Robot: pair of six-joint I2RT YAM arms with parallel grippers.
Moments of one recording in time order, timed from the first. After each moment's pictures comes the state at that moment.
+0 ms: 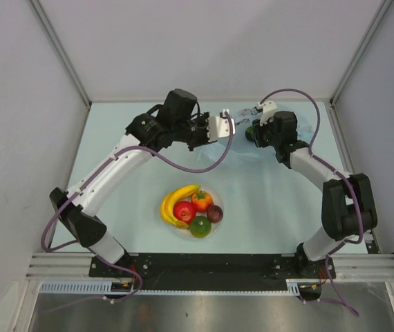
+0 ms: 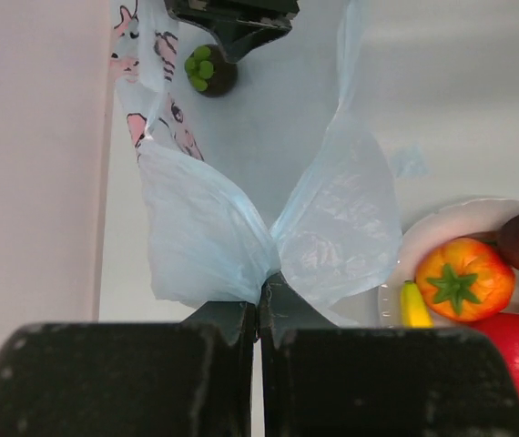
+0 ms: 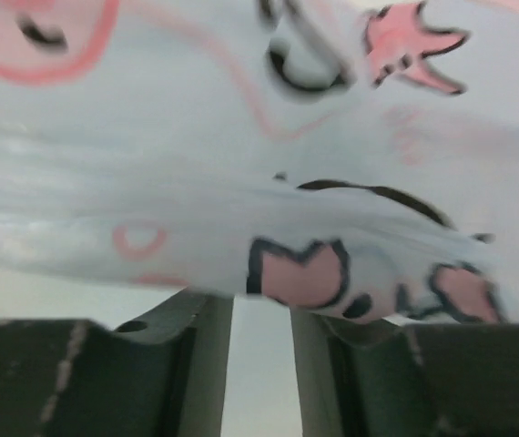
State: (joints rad) left arm -0.73 1.59 1.79 -0.85 0.31 0.77; right arm 0.24 1.58 1.06 0.07 -0.16 -0.11
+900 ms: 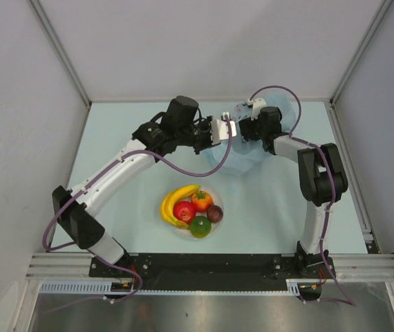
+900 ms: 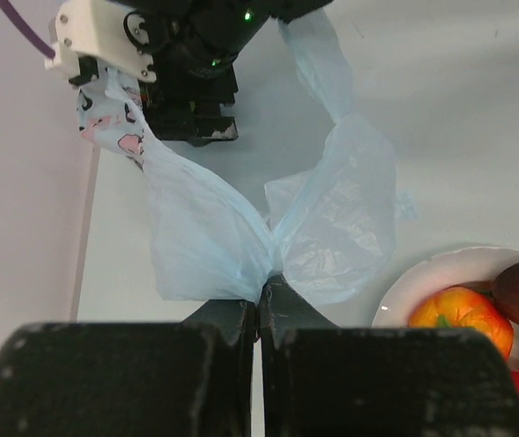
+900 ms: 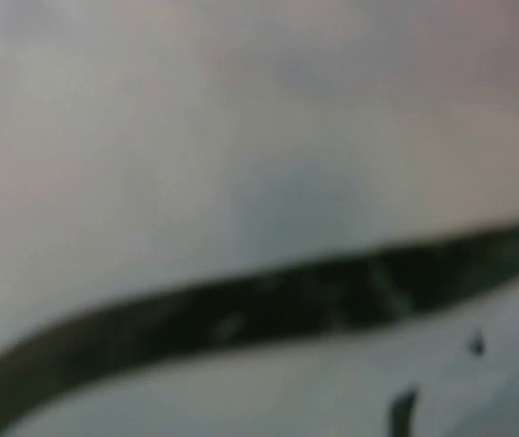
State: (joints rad) left arm -0.73 1.57 1.62 -0.63 0.36 0.72; right arm 0.23 1.97 1.28 0.19 -0.09 -0.11
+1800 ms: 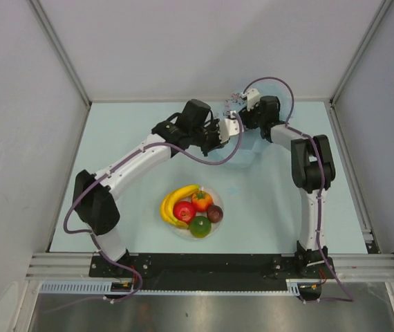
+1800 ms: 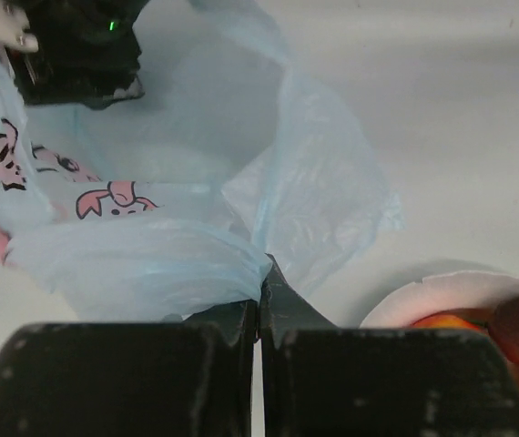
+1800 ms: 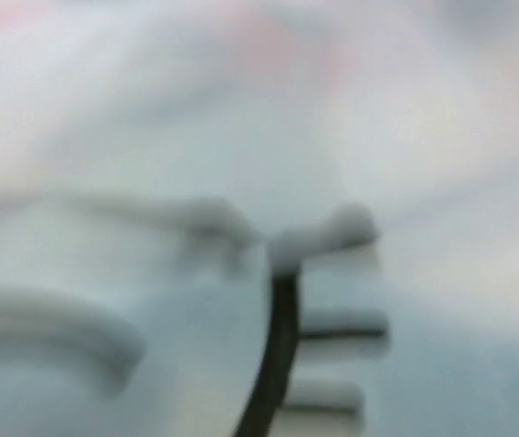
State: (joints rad) left arm -0.71 1.71 1.62 -0.57 0.36 0.63; right arm 0.21 2.27 1.64 0.21 -0.13 -0.36
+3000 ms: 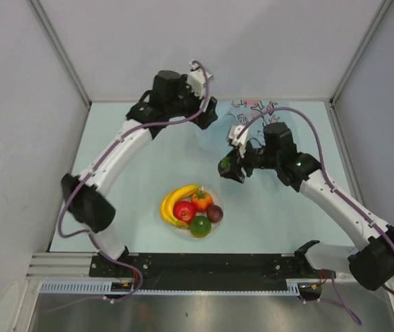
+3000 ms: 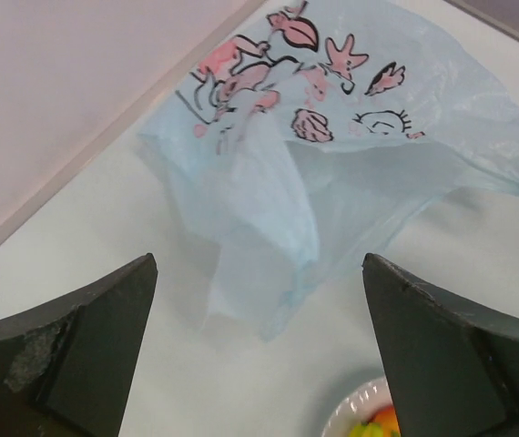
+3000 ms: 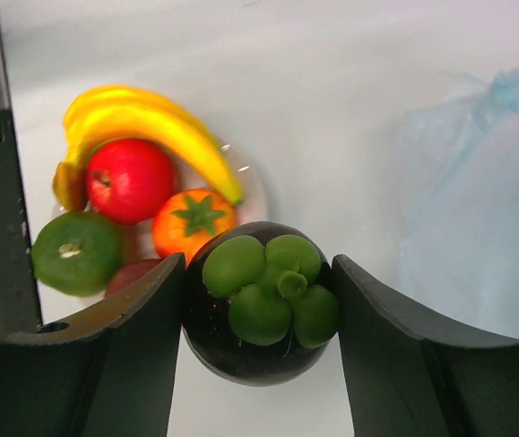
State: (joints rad) left arm -0.54 1.77 1.83 -0.48 0.29 0.16; right arm 0.51 1.21 1.09 -0.36 -0.63 -0.39
